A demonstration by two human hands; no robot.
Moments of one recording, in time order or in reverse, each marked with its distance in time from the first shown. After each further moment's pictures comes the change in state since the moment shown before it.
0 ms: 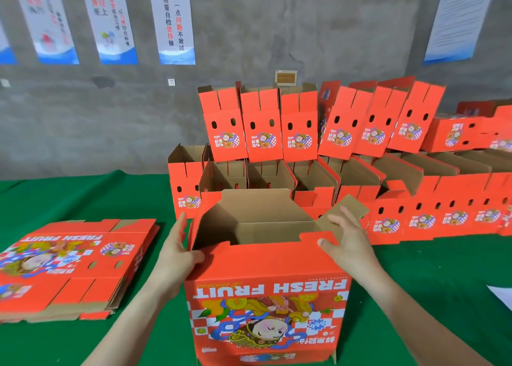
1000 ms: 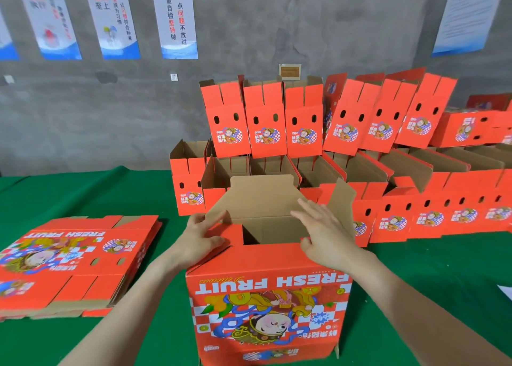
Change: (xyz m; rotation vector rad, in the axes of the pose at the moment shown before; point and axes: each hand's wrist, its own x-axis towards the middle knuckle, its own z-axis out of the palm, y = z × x) left_hand 0.035 0.012 0.007 0.618 -0.337 0.061; right_hand 0.026 -0.021 0.025 -0.416 -0.267 -0.426
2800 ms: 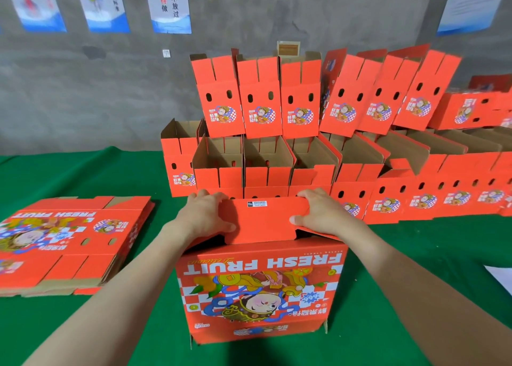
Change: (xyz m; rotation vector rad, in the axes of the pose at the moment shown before) left_hand 0.025 0.026 0.020 0.526 0.018 -0.052; right_hand 0.023 0.020 -0.001 0.138 -0.204 0.325
